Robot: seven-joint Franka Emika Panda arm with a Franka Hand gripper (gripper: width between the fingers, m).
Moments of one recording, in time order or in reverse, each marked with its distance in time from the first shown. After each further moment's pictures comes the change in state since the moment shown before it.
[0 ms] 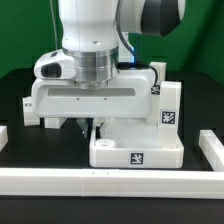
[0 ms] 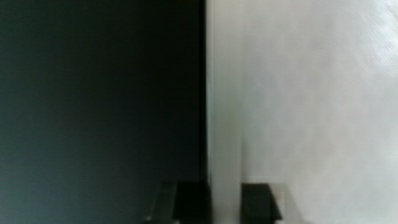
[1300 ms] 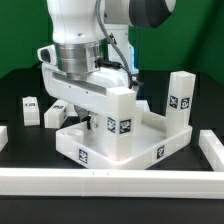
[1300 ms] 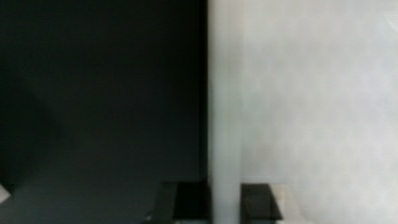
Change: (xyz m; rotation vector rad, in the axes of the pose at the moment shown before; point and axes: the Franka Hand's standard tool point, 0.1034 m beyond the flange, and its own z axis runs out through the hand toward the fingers) arm -0.027 0.005 -0.006 0.055 -0.016 0.756
